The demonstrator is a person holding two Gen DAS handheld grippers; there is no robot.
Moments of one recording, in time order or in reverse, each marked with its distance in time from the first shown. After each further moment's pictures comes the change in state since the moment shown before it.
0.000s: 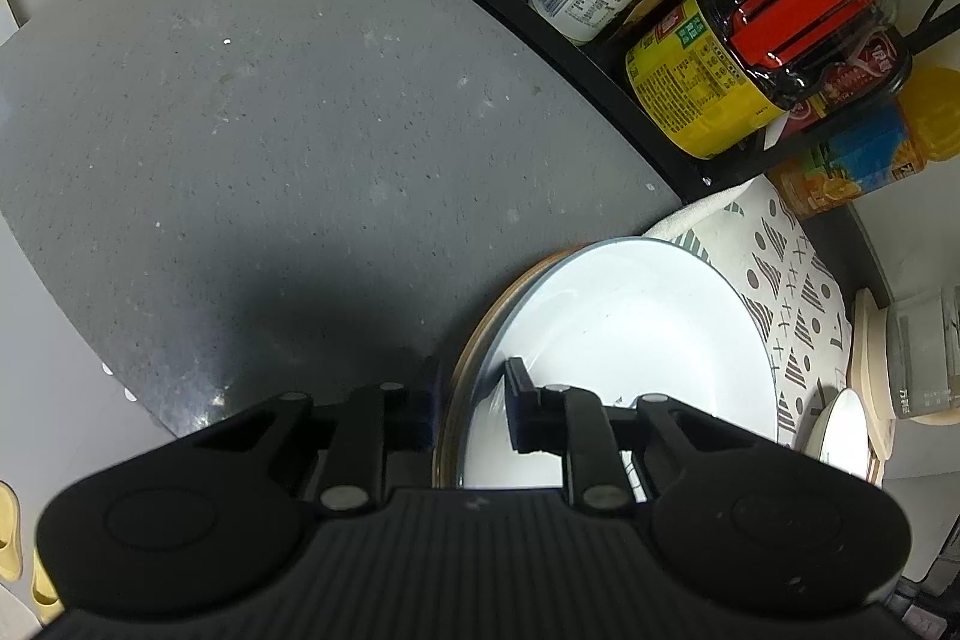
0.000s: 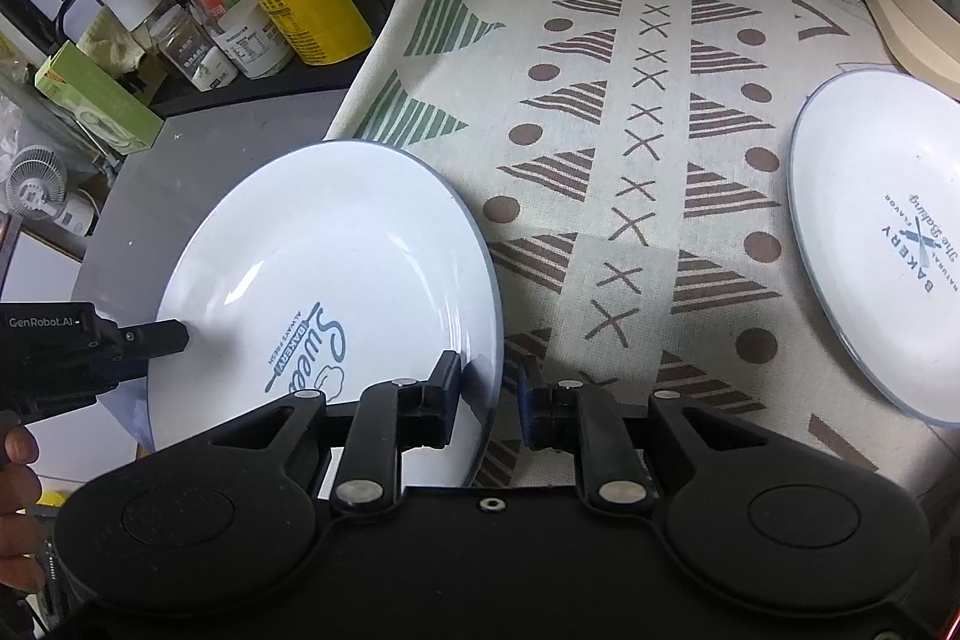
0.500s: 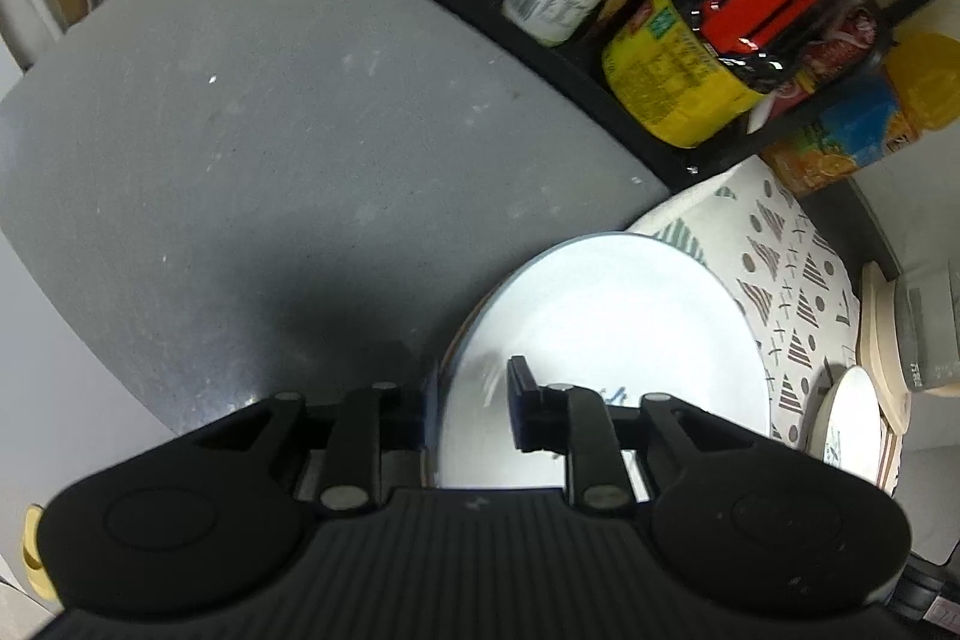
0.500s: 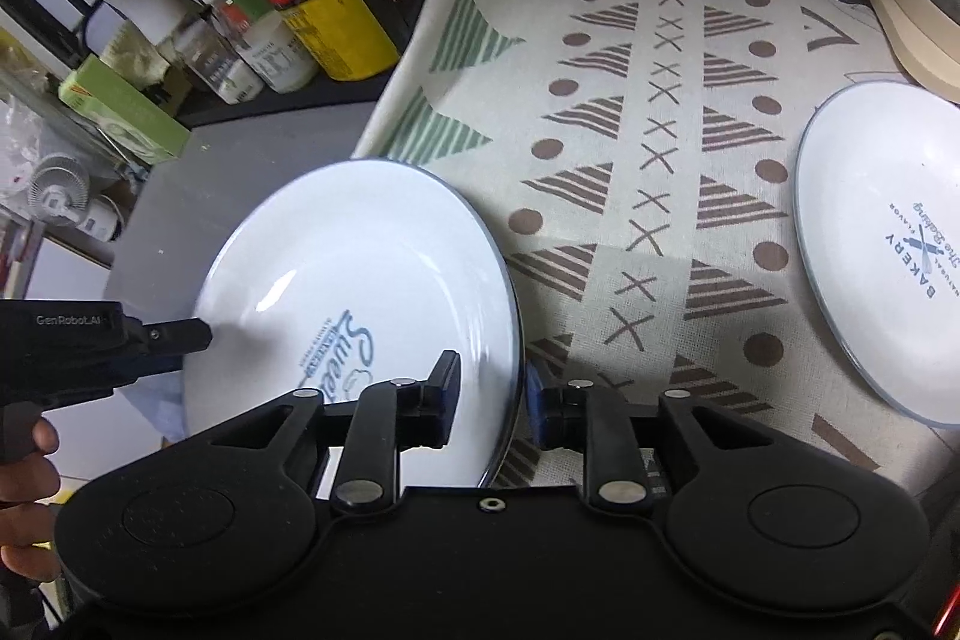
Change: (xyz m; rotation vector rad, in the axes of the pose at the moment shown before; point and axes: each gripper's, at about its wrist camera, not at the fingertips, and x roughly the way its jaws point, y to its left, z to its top) left arm -0.011 -0.021 0.007 0.079 0.019 0.045; right arm -0.020 -0.001 0.005 0.004 -0.009 0.052
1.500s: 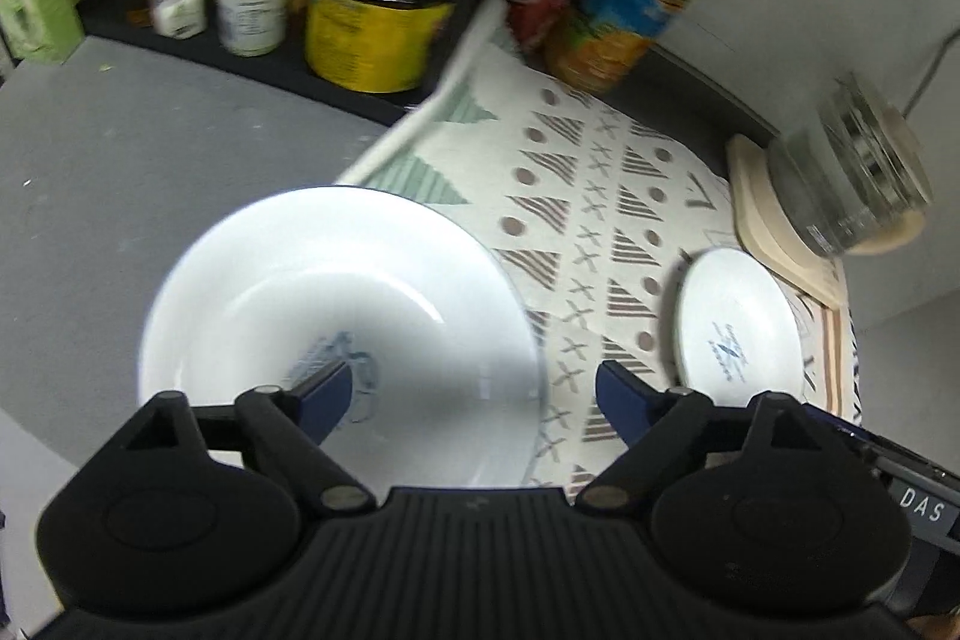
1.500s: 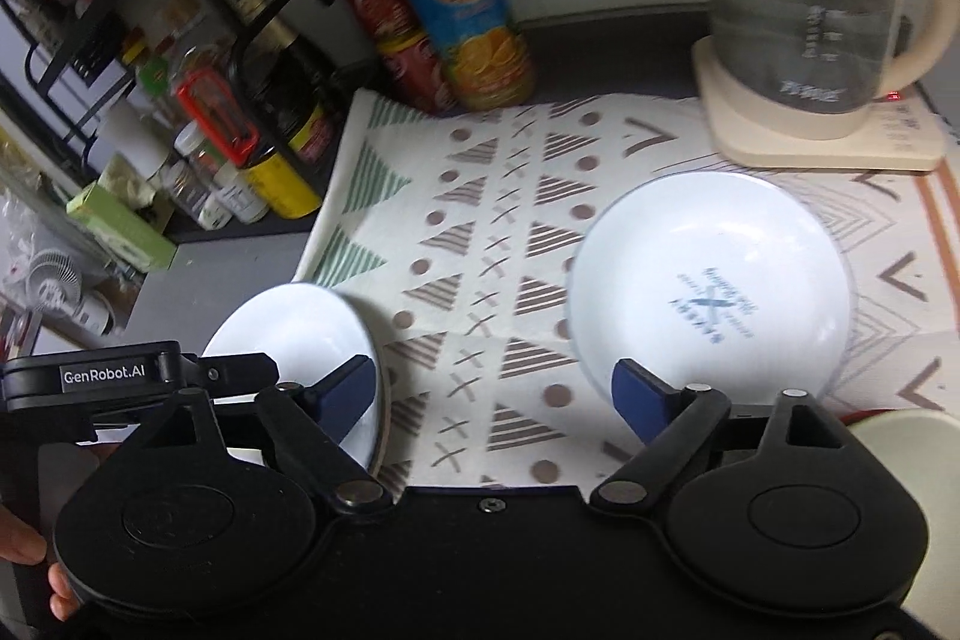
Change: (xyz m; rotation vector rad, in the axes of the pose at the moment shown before) left arm -0.012 -0.140 -0.053 0.299 0.000 -0.076; right arm -0.101 -0.073 -0.004 0.084 -0.205 -0.056
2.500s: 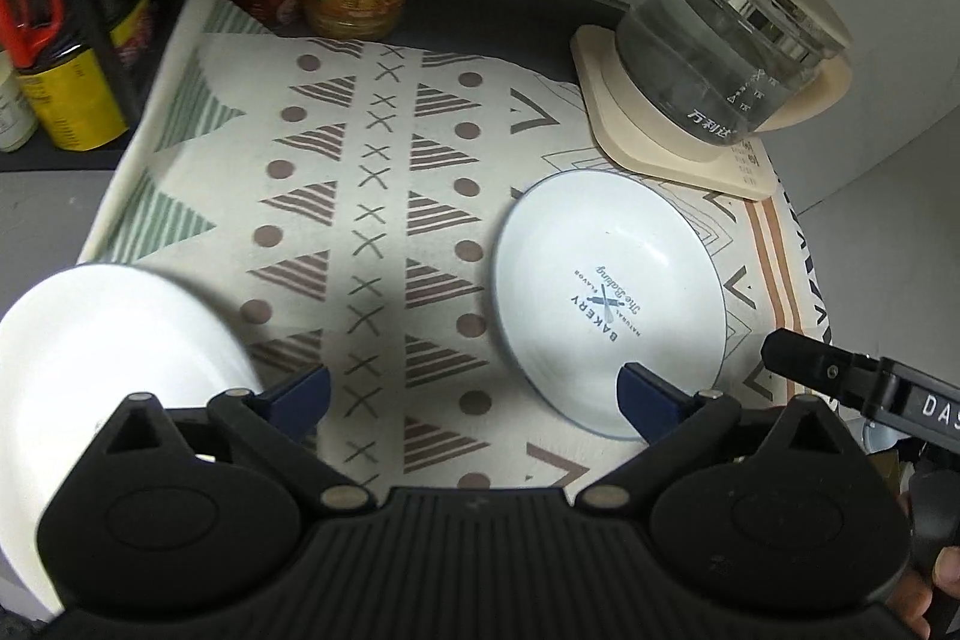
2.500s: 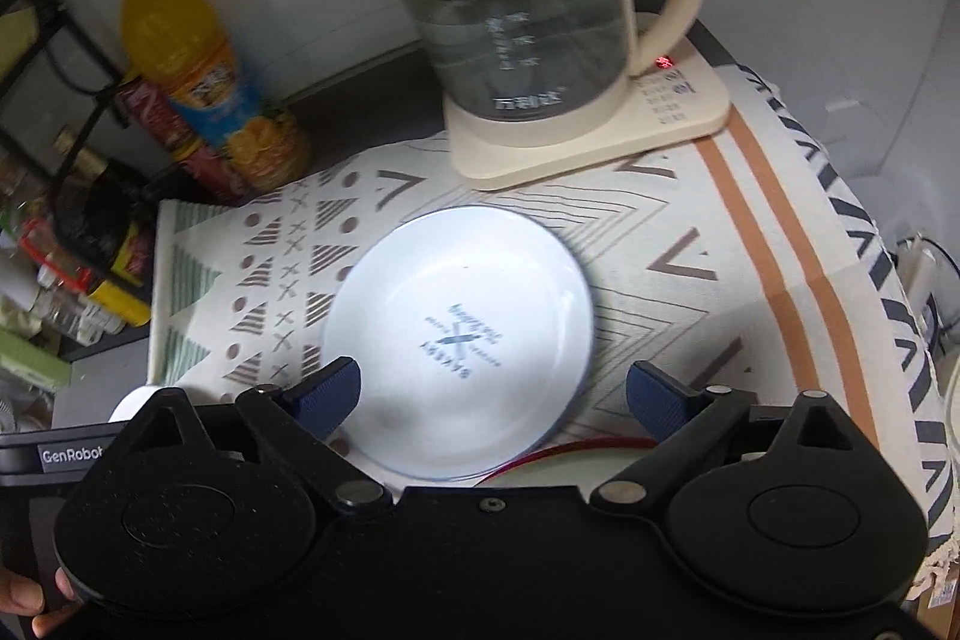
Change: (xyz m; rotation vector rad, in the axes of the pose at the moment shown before) left arm 0.064 -0.121 0.011 0.277 0.109 -0.074; right arm -0.022 -0.108 0.014 0.253 -0.033 -0.183
